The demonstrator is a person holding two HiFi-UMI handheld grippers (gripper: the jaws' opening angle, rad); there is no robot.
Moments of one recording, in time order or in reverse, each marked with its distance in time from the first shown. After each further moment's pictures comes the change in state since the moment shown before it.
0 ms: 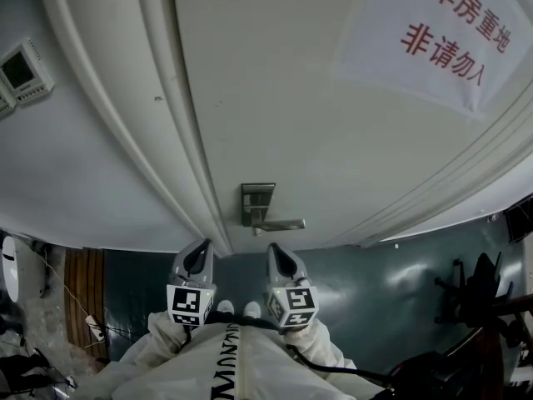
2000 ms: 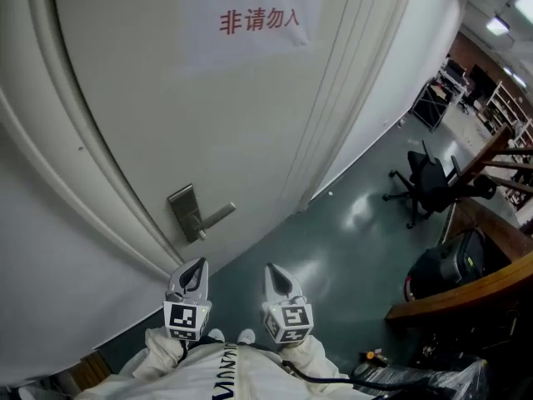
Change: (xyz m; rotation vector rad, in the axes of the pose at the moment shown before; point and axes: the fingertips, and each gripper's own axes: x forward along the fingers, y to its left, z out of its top) left arm -0.010 -0.093 0.021 0.140 -0.112 -0.607; right arm -0.146 0.004 -0.021 0.116 -0.169 -0.607
